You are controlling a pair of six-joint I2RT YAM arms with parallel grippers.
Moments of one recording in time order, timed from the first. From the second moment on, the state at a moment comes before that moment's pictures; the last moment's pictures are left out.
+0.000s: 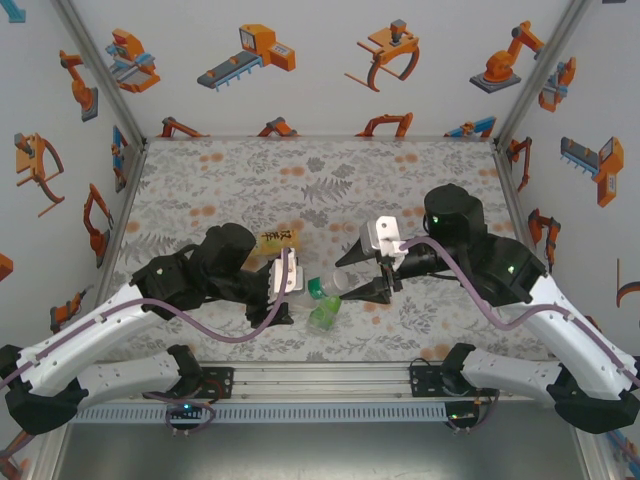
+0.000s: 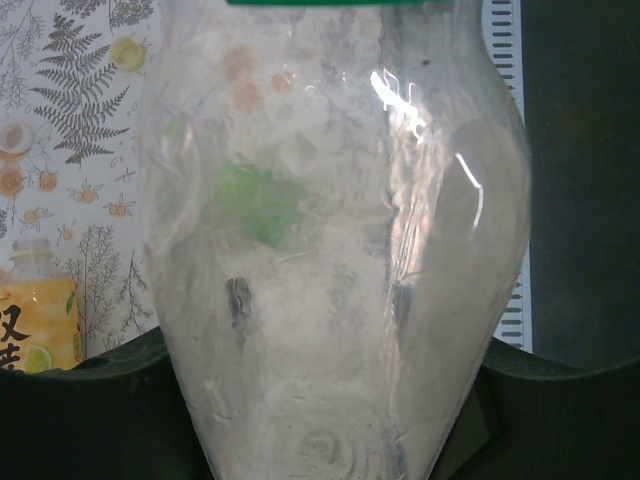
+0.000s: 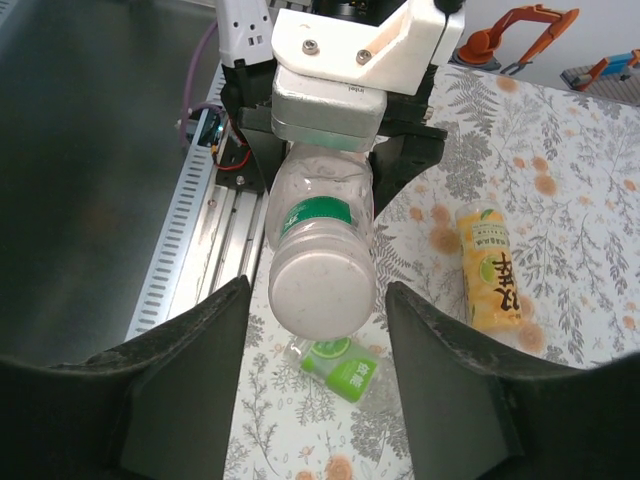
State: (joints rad) left arm -1.01 0.96 1.07 -0.80 0.44 0.43; right arm 0.87 1.00 1.35 -0.73 -0.79 -0.46
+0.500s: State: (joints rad) left arm -1.01 0.96 1.07 -0.83 0.44 0.43; right arm 0.87 0.97 1.29 -0.65 -0.77 -0.32
